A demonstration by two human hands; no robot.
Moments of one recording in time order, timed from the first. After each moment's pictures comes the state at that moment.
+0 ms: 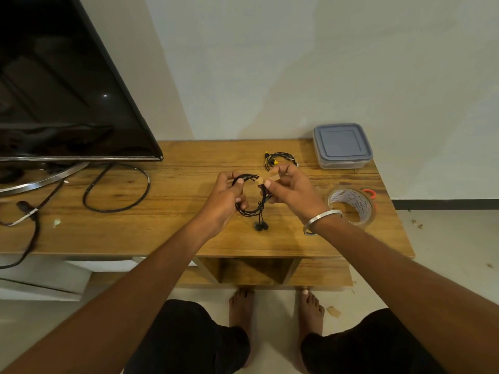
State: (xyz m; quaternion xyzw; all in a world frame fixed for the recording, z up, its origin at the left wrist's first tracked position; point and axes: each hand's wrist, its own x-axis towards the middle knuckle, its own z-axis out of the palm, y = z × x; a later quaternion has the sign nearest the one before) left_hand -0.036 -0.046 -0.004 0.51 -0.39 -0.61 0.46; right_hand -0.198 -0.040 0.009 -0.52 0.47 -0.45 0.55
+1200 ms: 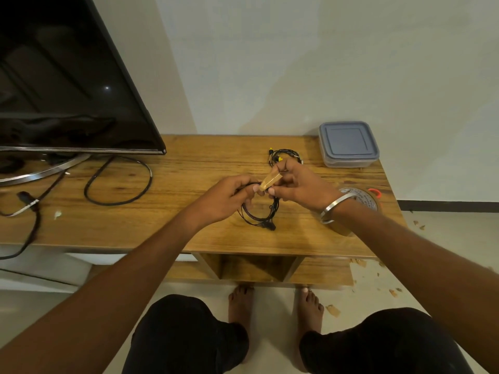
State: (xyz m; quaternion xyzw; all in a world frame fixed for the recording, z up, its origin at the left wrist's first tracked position) left_hand -0.009 -0.051 0.004 0.44 -0.75 -0.43 0.23; right_hand -0.215 -0.052 0.022 -0.65 0.47 -0.28 0.53
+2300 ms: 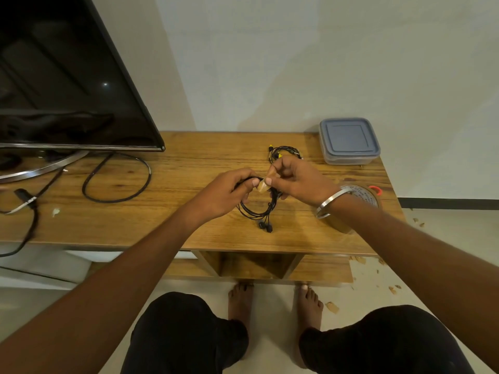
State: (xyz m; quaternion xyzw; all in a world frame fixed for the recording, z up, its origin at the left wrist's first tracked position) left_hand -0.006 -0.056 0.000 0.45 -0.77 -0.38 0.24; right_hand -0.209 -0.056 0.023 -0.67 0.50 -0.28 0.47
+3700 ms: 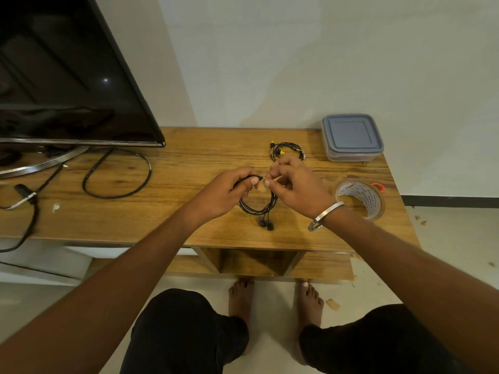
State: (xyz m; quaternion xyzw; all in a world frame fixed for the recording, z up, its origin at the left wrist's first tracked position) left_hand -0.007 -0.047 0.003 0.44 -0.75 -0.41 0.27; right_hand -0.201 -0.047 0.003 -0.75 0.52 -0.29 0.28
